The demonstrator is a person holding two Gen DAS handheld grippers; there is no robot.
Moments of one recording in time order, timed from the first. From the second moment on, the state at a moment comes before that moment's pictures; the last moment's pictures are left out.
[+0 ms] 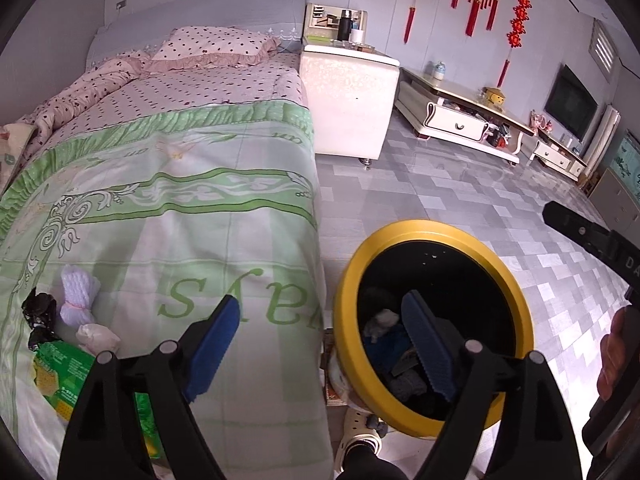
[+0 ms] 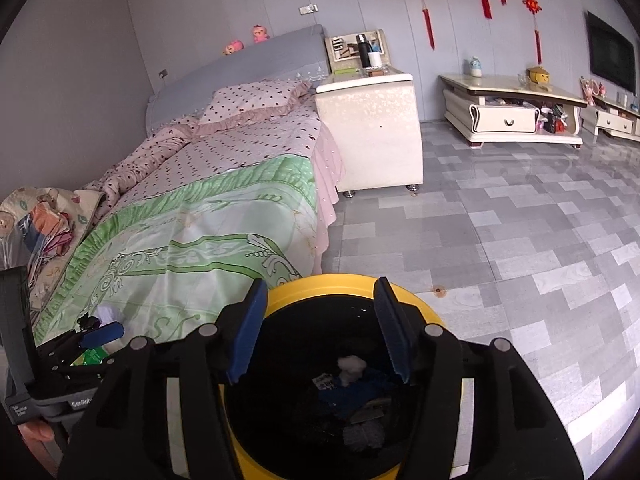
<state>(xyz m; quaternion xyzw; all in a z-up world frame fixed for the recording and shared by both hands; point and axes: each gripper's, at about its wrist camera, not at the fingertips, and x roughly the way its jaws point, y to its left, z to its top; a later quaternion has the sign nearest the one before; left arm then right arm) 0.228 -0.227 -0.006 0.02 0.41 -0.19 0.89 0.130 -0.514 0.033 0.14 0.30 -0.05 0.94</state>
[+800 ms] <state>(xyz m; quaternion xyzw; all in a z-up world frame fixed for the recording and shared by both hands) 0.254 -0.010 0.007 -0.03 0.40 -0.01 0.91 0.162 -0.329 0.056 0.08 0.31 0.11 0.94</state>
